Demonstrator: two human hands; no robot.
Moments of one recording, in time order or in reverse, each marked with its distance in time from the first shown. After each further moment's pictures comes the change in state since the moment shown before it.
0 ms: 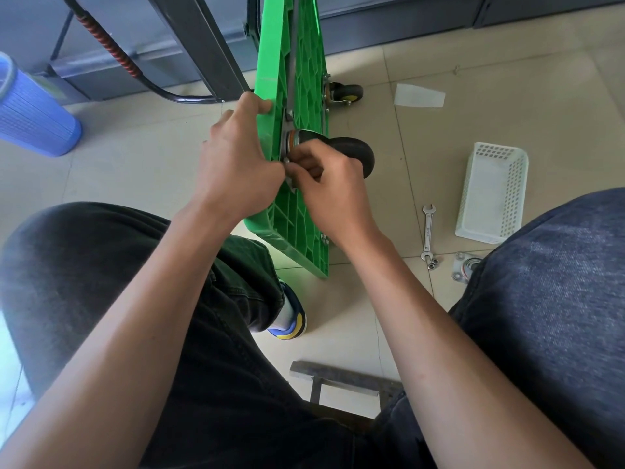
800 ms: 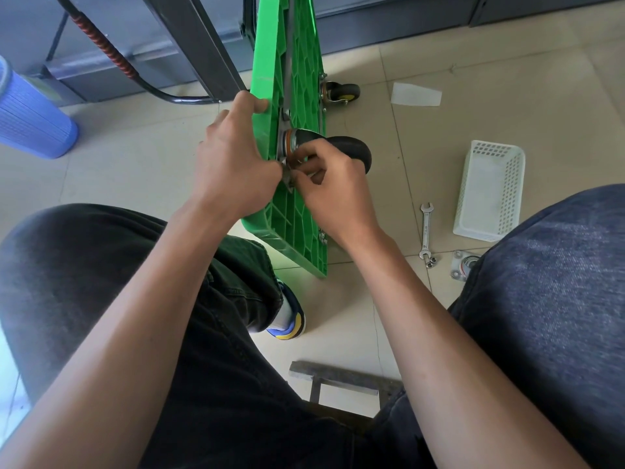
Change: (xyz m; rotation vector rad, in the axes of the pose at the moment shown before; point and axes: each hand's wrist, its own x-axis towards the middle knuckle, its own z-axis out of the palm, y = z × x) left_hand -0.001 0.002 -0.001 -0.015 -0.006 -0.015; right_hand -0.002 0.004 -0.008 -0.080 -0.031 0.076
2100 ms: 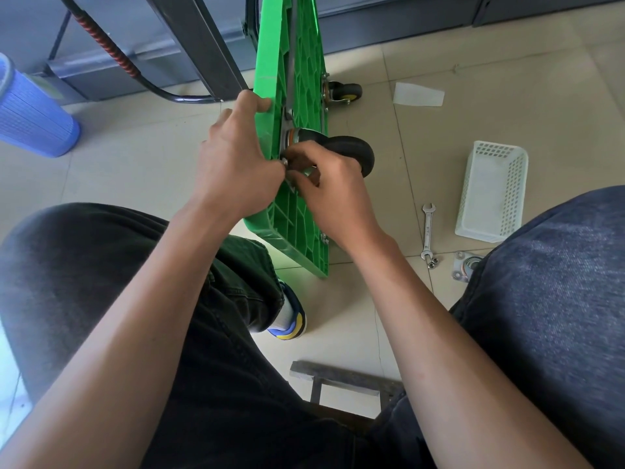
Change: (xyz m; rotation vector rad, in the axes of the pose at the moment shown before) left_hand 0.000 -0.001 0.001 -0.018 -0.003 0.007; right_hand 0.000 0.002 0.003 -0.052 -0.033 -0.142
